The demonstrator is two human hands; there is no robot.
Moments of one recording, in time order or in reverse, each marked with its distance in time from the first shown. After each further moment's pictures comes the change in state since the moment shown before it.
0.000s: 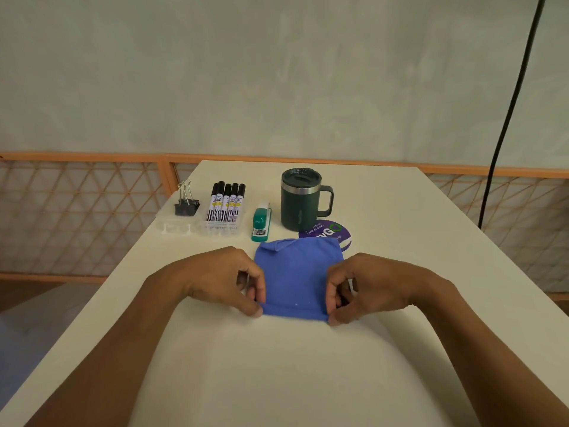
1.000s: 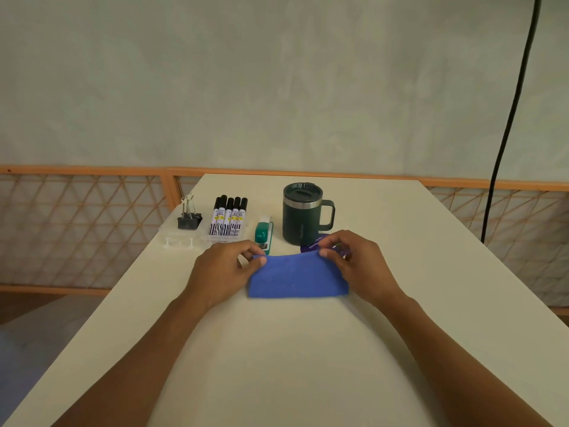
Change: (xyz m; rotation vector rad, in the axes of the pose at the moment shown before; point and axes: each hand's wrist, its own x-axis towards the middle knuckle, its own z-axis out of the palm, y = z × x) left_hand 0.042 -0.038 0.017 0.052 0.781 -0.128; right_hand 0.067 0.043 0.016 0.181 0.868 0.032
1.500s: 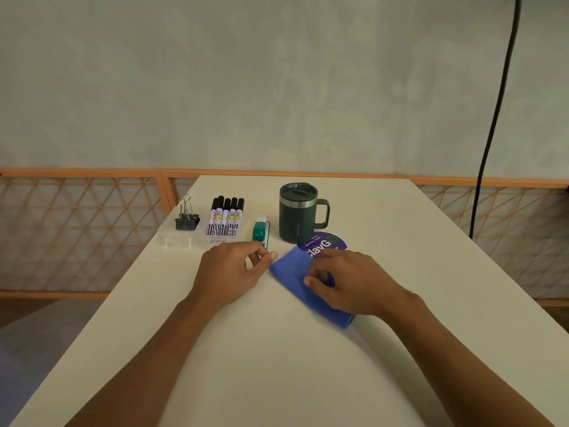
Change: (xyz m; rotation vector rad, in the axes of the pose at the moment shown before) left_hand -0.007 0.010 0.010 0.101 0.158 0.149; right_hand -0.025 -0.030 -0.011 -0.609 -0.332 -0.254
